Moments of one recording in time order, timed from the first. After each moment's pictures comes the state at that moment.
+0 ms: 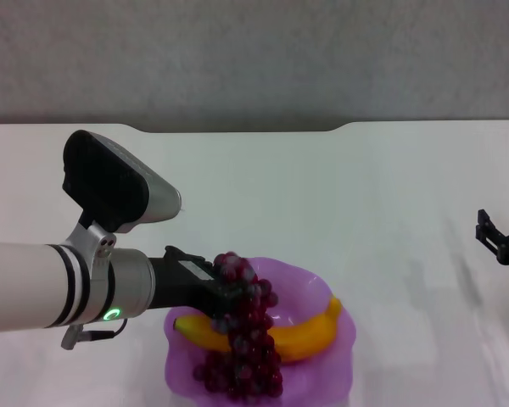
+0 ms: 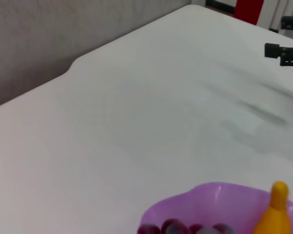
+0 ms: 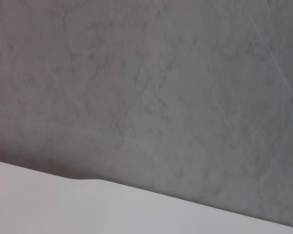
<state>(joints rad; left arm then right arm) -0.25 -2.04 1.80 1.49 -0.79 -0.88 0.57 0.43 2.01 0.71 0.25 -2.12 -0.87 -0.10</state>
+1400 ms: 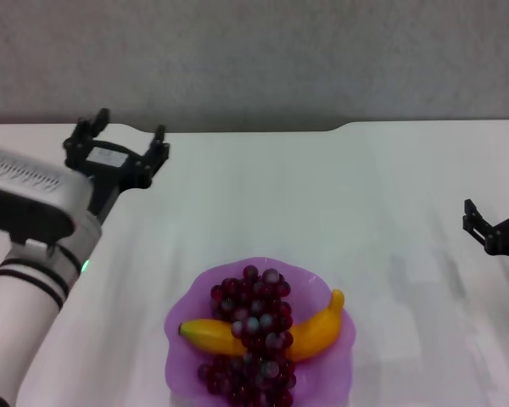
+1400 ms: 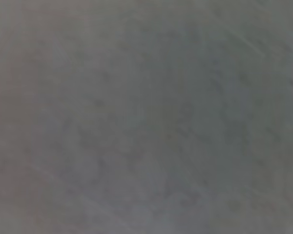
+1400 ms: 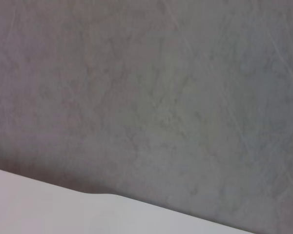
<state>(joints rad) -0.28 -2.03 2.13 0.95 -0.90 0.60 0.55 0.45 2.01 0.70 0.26 -2.13 -0.87 -0.11</state>
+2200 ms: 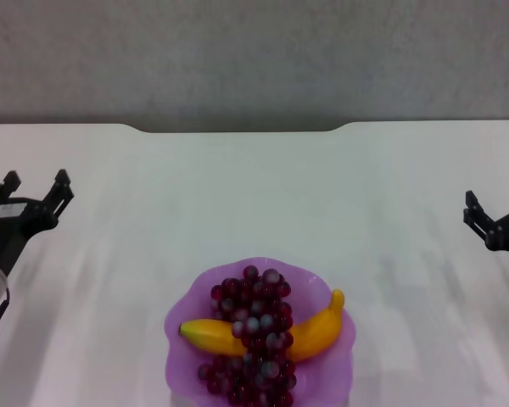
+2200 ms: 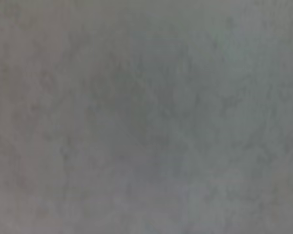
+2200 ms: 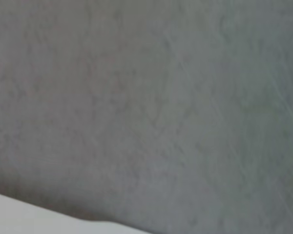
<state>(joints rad) -0.46 -2.04 2.14 0.19 -0.72 0.98 -0.30 0.43 2.02 0.69 0.28 -2.11 -0.96 -0.17</state>
